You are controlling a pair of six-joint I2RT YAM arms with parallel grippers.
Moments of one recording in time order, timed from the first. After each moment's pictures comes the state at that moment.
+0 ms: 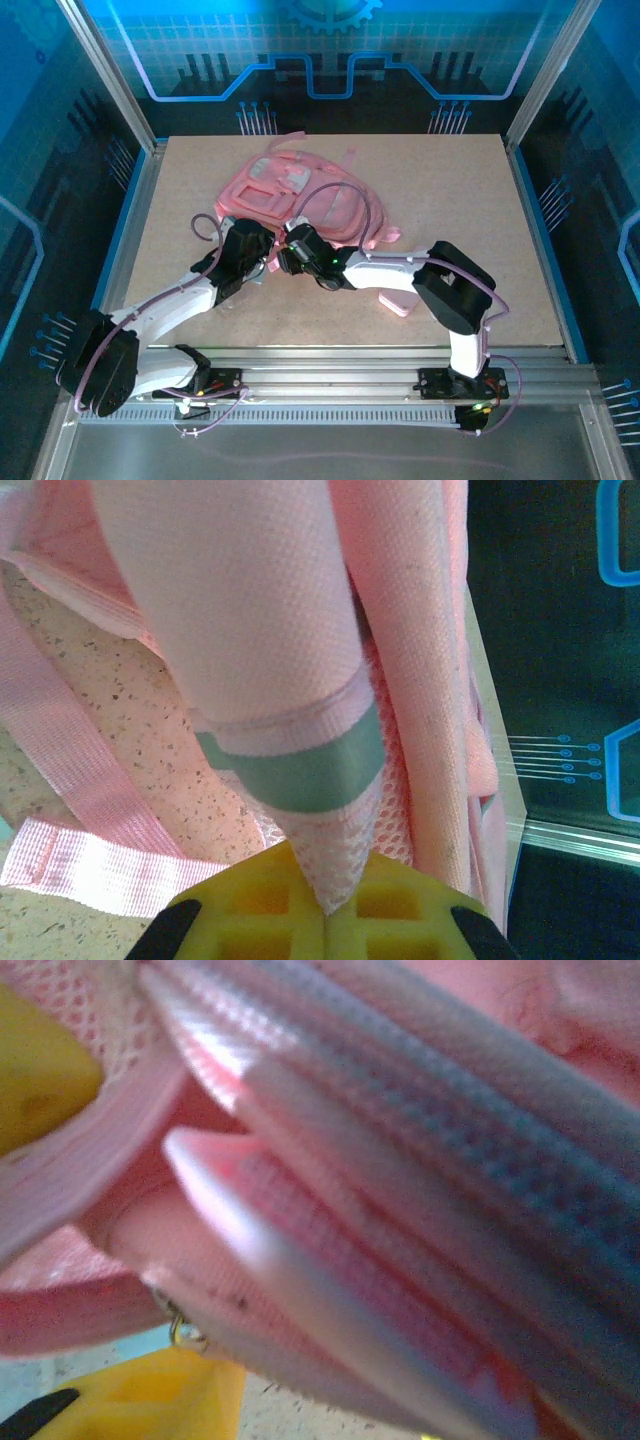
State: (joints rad) left arm -0.48 1.21 0.61 -0.01 -0.24 -1.44; right arm 0.95 1.90 1.18 0.01 0.24 0.45
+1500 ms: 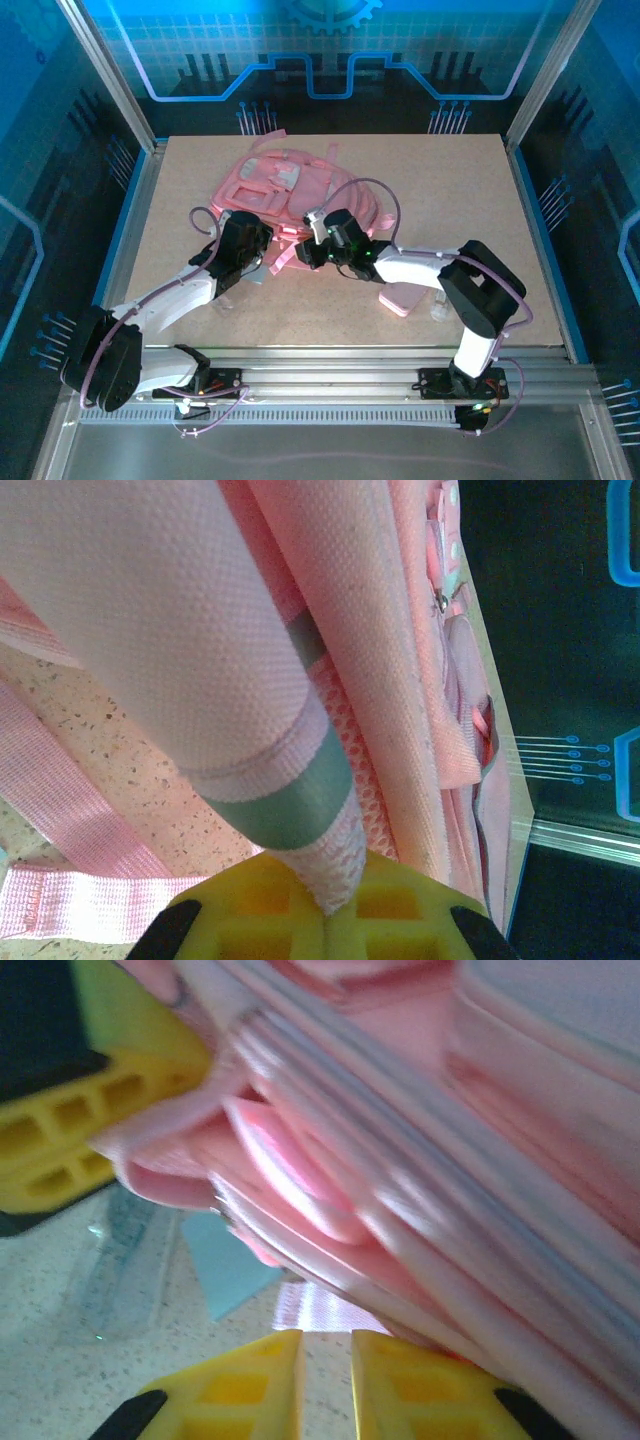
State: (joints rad) left arm -0.43 1.24 0.67 -0.04 -0.19 -1.40; right arm 0.80 1.77 1.00 0.21 -0.20 0.33
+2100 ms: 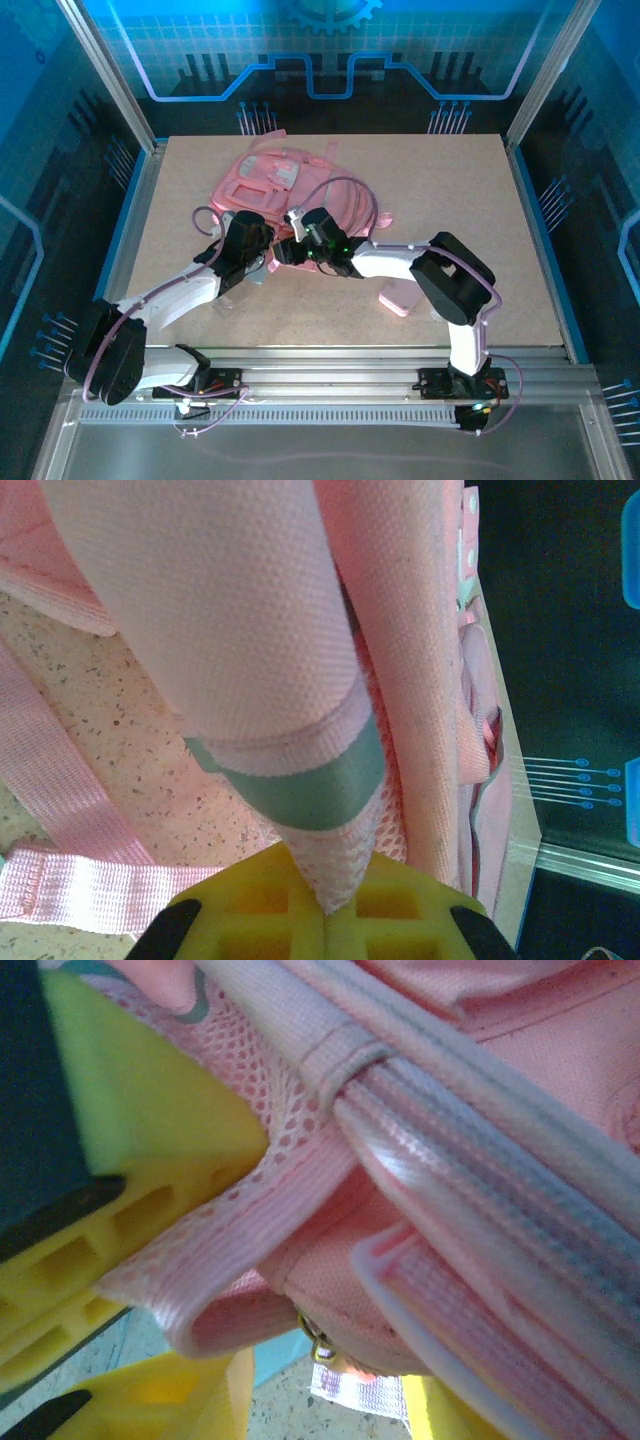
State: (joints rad) left arm -0.46 1.28 0.68 -0.04 -0.24 -1.45; right arm 0.84 1.94 1.16 0.22 -0.17 0.39
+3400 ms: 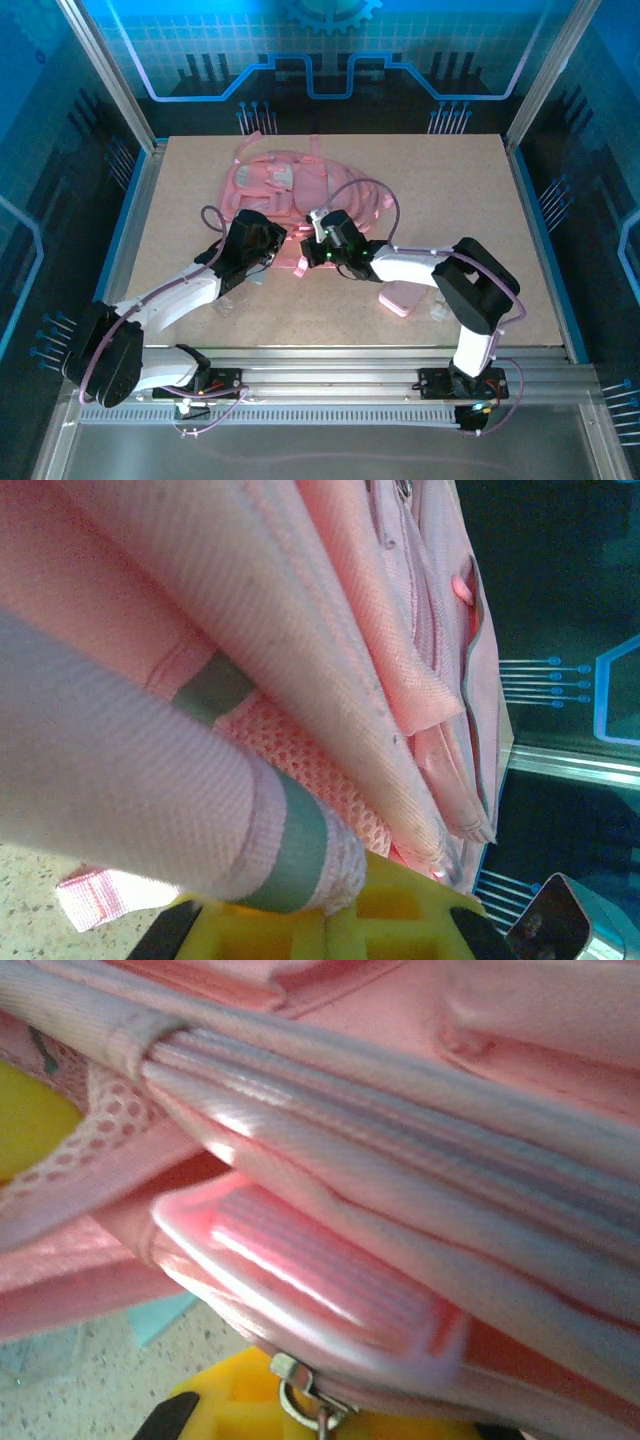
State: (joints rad) left arm -0.47 1.27 0.70 -0.03 -0.07 -1.40; right arm 0.77 1.79 0.99 0.17 -0.08 0.35
